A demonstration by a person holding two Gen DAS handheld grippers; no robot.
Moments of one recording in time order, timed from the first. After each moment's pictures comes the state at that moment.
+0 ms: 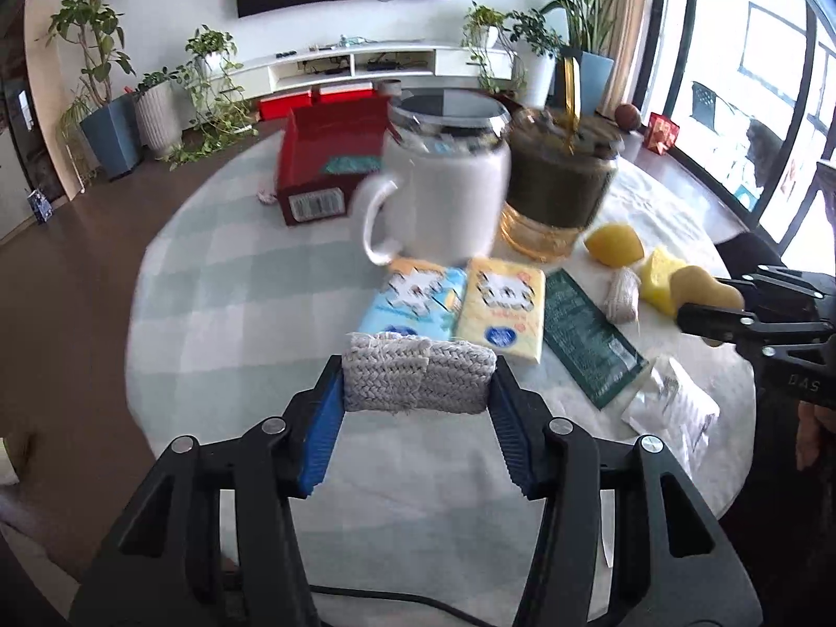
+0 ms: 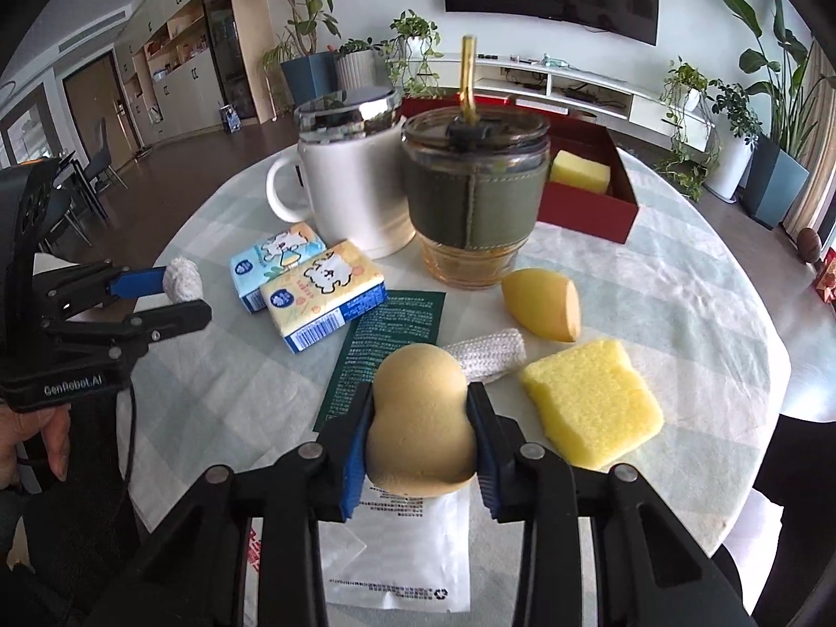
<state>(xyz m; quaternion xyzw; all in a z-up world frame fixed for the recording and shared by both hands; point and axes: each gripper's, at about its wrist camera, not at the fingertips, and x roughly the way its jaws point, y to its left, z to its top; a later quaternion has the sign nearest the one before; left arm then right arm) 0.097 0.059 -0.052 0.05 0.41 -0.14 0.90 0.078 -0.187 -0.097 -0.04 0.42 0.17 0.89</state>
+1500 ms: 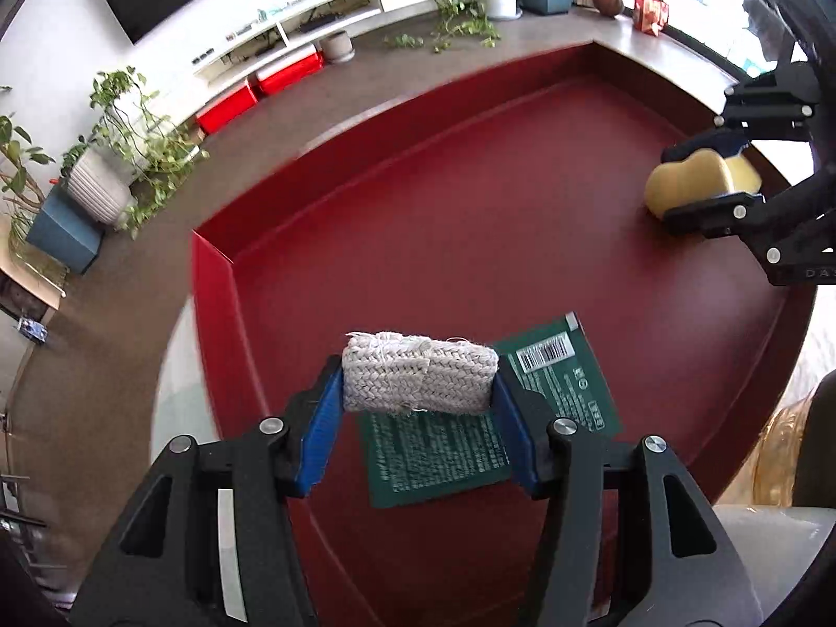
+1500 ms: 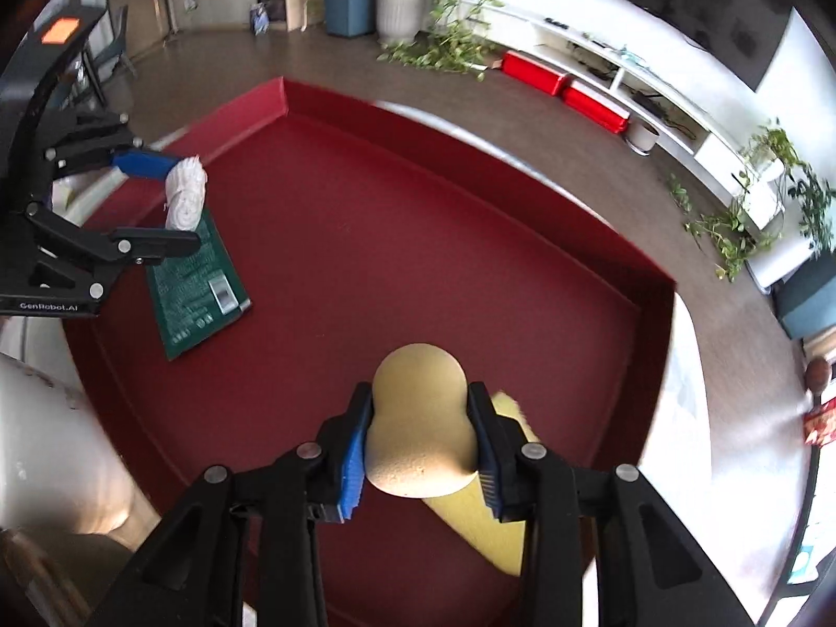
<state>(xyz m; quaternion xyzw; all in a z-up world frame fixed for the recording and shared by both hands) 0.417 0.002 -0.102 0.22 0.48 -0.18 0.83 0.411 -0.178 -0.123 -0.22 0.48 0.22 0.82</state>
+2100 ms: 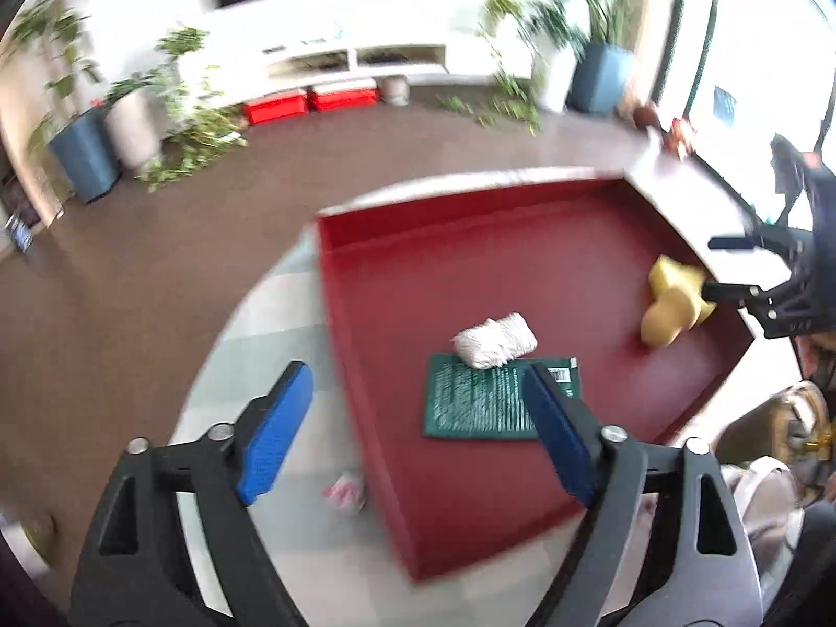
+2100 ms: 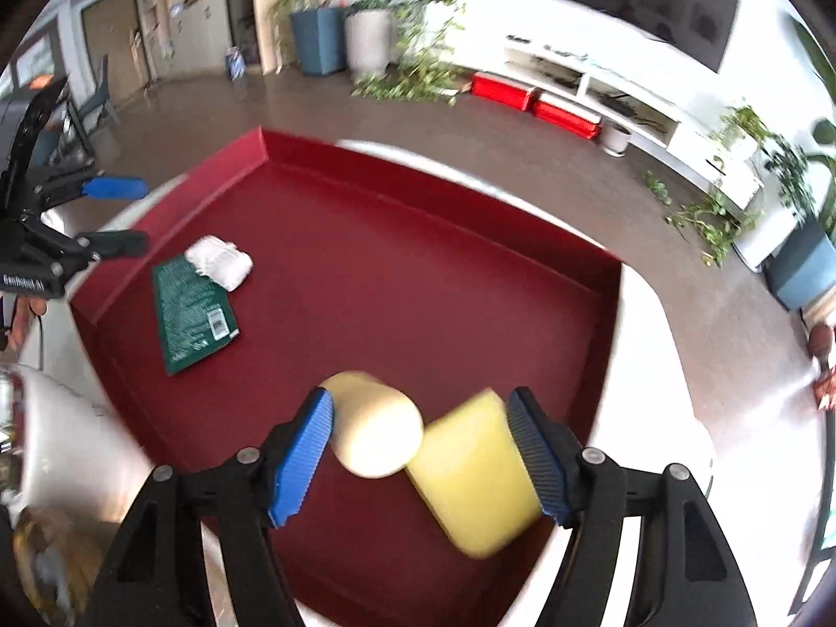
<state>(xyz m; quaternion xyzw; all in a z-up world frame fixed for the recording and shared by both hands) 0.369 0.099 -0.029 0.05 0.42 -0.16 0.89 0.383 -0.229 -0.085 -0.12 0.45 0.19 0.86</state>
